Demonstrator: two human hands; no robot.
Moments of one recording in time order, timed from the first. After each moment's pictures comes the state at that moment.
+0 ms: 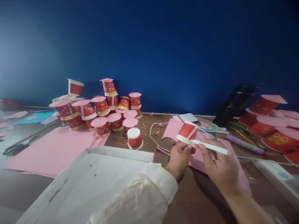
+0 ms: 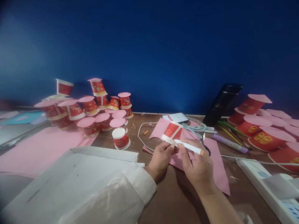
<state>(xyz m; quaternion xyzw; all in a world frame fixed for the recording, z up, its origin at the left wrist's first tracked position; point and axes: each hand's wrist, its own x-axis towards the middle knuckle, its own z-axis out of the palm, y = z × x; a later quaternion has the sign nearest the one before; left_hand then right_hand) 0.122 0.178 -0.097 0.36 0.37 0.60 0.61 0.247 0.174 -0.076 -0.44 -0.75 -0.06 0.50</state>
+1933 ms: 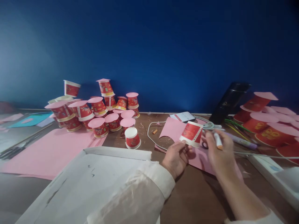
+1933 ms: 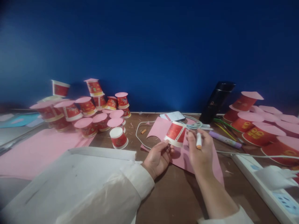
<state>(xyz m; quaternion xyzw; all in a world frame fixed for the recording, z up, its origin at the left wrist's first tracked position) 0.124 0.172 -0.087 0.07 0.22 0.60 0.77 0.256 0.197 -0.085 -0.52 -0.52 0.18 0.65</state>
